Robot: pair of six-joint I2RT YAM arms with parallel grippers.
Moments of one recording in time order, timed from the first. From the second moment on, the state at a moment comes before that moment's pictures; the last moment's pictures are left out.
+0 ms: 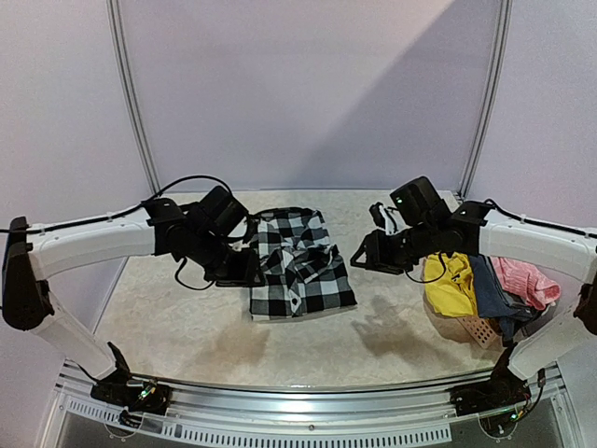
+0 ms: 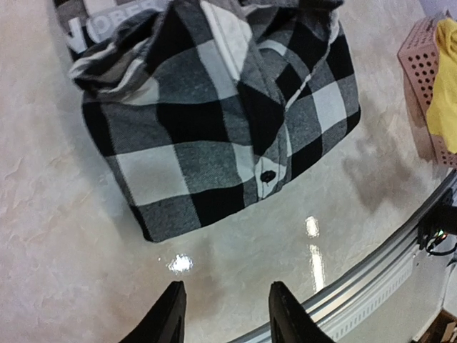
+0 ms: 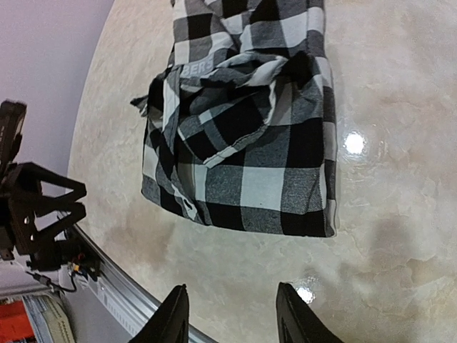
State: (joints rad) left arm -0.84 1.48 1.15 -0.73 0.08 -0.67; right arm 0.76 1.43 1.10 -0.50 -0.20 0.73
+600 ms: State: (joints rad) left arm -0.87 1.81 1.38 -0.70 0.17 -0.60; right arm 0.80 1.89 1.35 -0.44 -0.28 0.66
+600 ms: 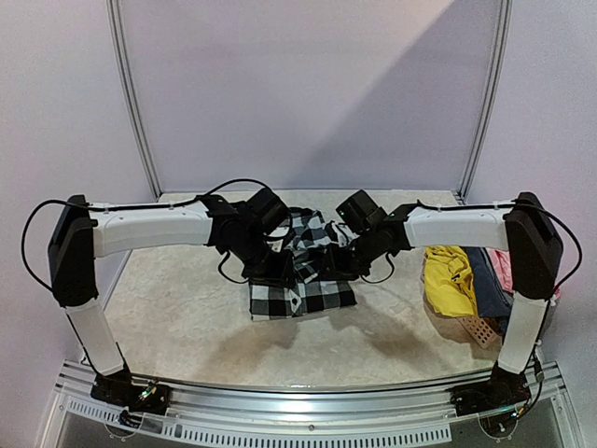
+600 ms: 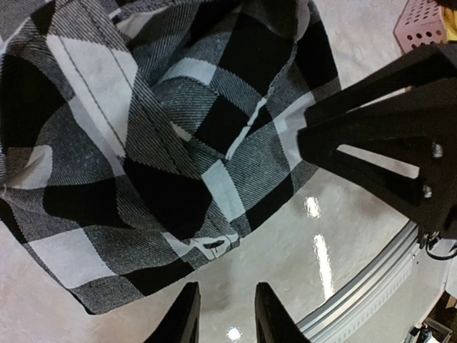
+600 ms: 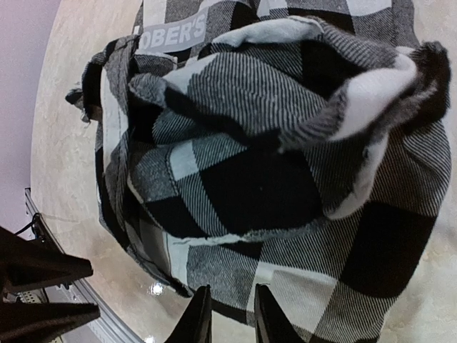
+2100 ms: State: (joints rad) left arm -0.86 1.77 1.38 -0.86 0.17 -0.43; right arm 0.52 2.36 2.10 -0.38 -0.38 0.77
